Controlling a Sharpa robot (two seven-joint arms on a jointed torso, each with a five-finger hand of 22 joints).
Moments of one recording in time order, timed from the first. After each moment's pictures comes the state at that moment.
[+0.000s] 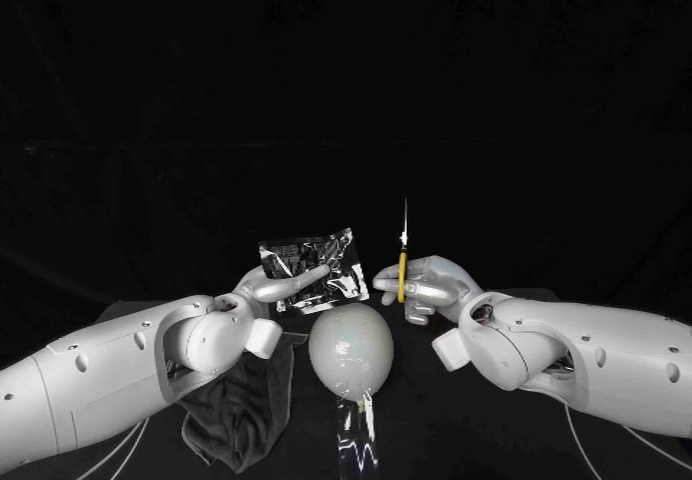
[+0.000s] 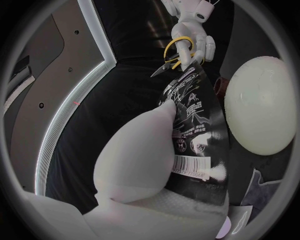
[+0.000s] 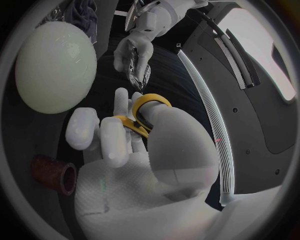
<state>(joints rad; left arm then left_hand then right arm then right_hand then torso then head) 1.24 -0.69 -0.04 1.38 0.10 -0.08 0.22 1.68 0.01 0.36 0.27 0.05 0.97 0.16 0.33 0.28 1.29 0.11 0.08 0.06 1.24 0.05 0.21 0.27 0.17 1.12 0.16 0.27 0.09 1.30 -0.89 -0.16 1.66 -0.22 -0.49 0.23 1.22 -0.05 0.56 -0.07 0.05 1.01 0.09 0.18 0.73 1.30 0.08 0.38 0.47 1.45 -0.05 1.28 1.18 0.10 1.30 0.06 1.15 1.31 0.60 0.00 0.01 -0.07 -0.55</state>
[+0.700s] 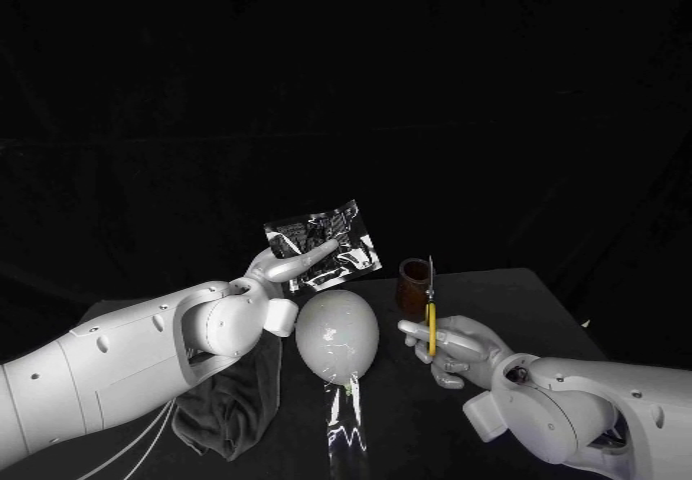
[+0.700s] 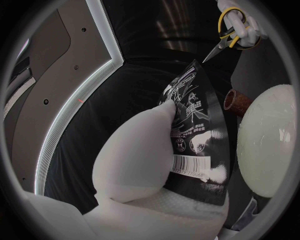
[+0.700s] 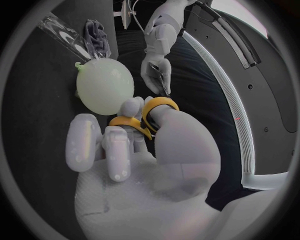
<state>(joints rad) 1.23 -0.60 -0.04 1.35 0.18 -0.11 0.29 1.65 -0.01 0.40 0.25 0.04 0.97 0.16 0.34 0.28 1.30 0.11 0.07 0.06 1.24 0.05 0.21 0.28 0.17 1.12 0.16 0.28 0.09 1.10 -1.09 -0.19 1.86 -0.11 -0.49 0.22 1.00 -0.07 0.42 0.09 0.05 1.14 0.00 0.48 1.00 1.37 0.00 0.51 1.23 1.47 -0.11 1.56 1.31 0.08 1.40 0.01 1.29 1.31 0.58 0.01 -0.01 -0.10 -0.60</state>
